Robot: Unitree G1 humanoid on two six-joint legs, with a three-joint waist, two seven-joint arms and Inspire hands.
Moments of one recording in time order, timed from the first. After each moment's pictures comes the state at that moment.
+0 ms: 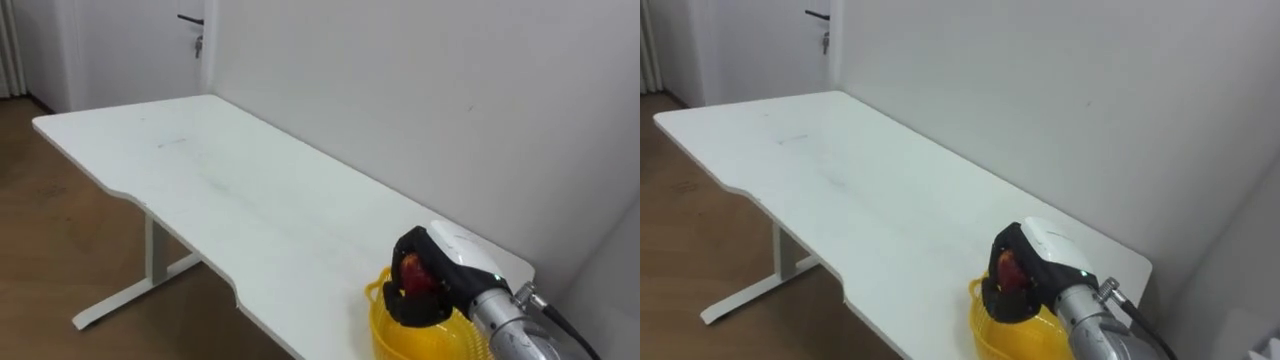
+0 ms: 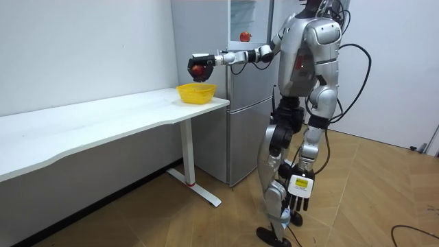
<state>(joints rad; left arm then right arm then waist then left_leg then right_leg) 0.26 0.30 0.08 1.12 0.38 0.10 -0.12 -0.49 -0.46 0.38 0.39 -0.44 0.01 -0.06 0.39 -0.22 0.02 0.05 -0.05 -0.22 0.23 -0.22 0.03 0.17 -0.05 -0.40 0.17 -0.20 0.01</state>
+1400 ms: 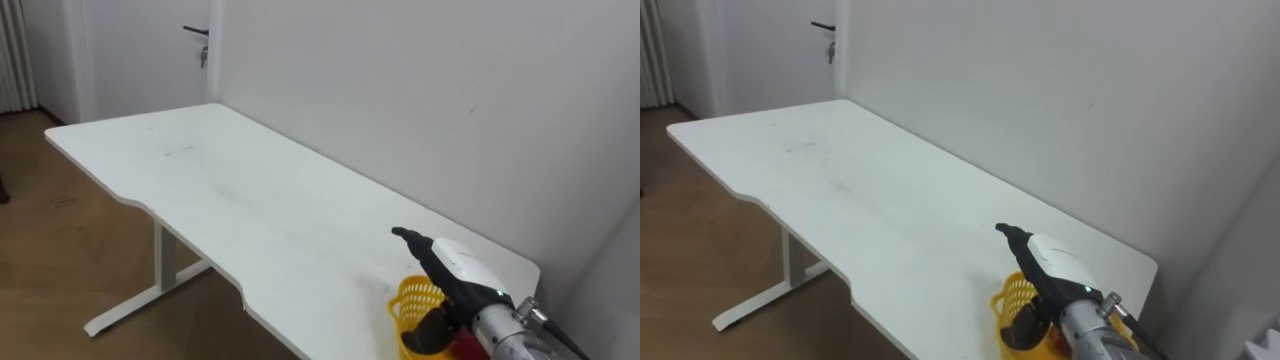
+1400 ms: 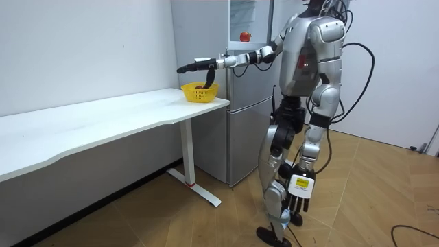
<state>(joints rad) 0.25 0.29 0.08 1.11 0.39 0.12 -0.12 -0.49 -0.46 0.42 0.48 -0.44 0.01 -0.10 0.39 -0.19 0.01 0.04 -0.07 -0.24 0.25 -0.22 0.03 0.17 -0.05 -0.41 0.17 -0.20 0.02</state>
